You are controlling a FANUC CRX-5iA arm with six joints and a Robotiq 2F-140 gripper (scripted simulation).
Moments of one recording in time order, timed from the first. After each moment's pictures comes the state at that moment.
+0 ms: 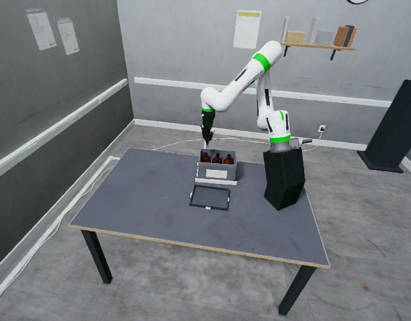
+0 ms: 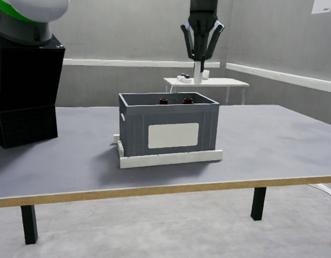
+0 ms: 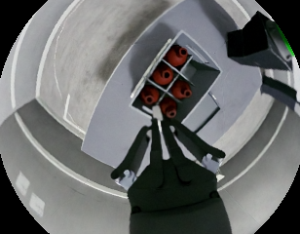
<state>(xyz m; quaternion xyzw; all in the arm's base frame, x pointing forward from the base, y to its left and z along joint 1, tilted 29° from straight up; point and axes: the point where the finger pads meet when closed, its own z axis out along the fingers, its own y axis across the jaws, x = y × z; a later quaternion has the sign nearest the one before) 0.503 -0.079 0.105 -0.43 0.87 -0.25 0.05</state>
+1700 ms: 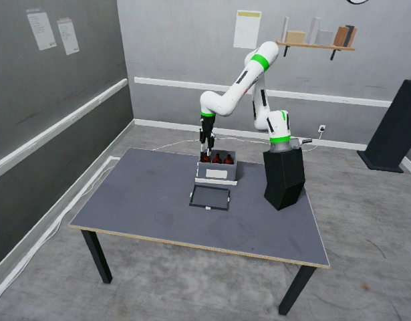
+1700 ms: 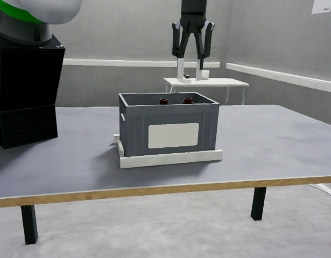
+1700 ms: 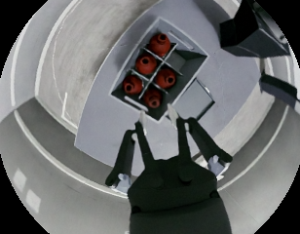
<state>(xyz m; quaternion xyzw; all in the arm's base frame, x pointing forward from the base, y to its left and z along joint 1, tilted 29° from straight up) 0.496 -0.015 0.075 -0.43 0.86 -0.25 0.06</state>
